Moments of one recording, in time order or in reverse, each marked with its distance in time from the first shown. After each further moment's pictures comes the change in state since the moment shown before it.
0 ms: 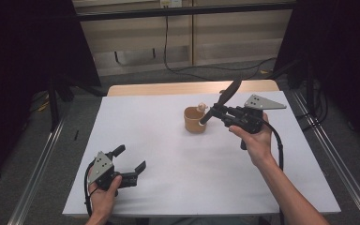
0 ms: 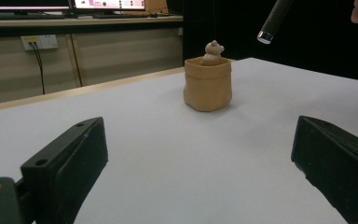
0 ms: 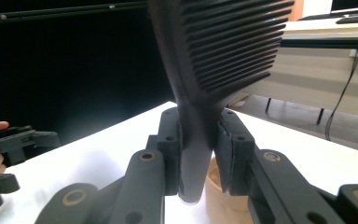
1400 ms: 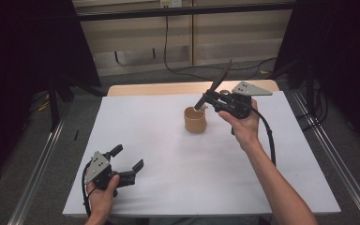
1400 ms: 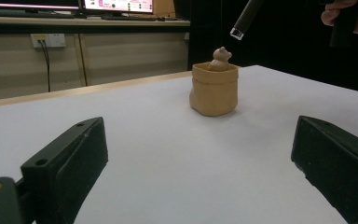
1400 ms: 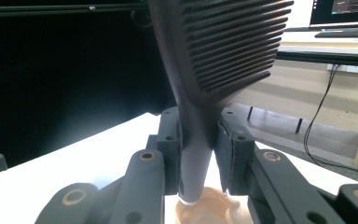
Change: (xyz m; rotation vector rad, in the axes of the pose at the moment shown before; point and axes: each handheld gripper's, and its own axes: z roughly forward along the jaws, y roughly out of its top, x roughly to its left) left arm 0.002 0.000 -0.003 -0.022 0.019 -0.042; right arm -0.015 0.015 0.042 -0.015 -0.067 -0.045
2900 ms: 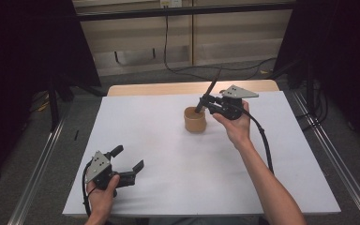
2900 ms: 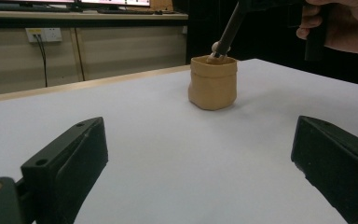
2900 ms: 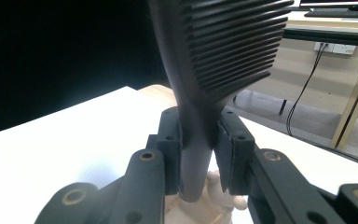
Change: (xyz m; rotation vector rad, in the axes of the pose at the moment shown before) left arm 0.002 0.000 0.000 0.033 -0.013 0.013; right arm -0.013 -0.030 0.028 0.087 -0.054 -0.030
